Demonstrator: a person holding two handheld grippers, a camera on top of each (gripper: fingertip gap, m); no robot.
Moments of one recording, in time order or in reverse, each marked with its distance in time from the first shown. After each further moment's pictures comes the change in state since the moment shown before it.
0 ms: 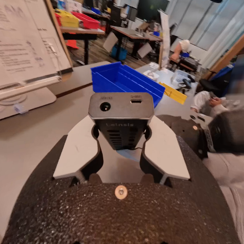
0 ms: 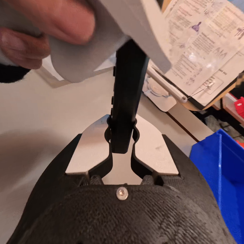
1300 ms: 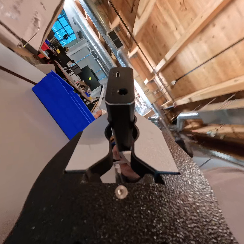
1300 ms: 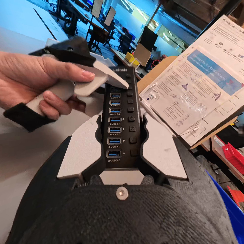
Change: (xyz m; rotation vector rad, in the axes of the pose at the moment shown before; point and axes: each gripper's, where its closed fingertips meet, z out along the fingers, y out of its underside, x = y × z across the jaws) left arm -0.021 0.007 -0.040 0.450 0.469 -0.737; right arm -0.010 -0.059 -0.021 0.240 -0.055 -0.174
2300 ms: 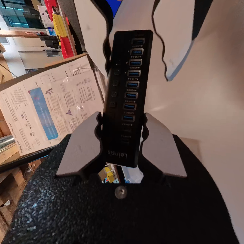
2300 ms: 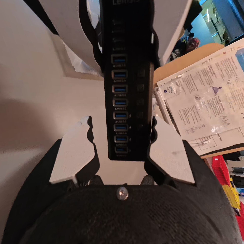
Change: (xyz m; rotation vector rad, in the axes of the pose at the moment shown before) left arm -0.019 -0.014 -0.035 -1.364 -0.589 2.211; right arm -0.013 0.034 0.041 -0.202 -0.167 -0.240
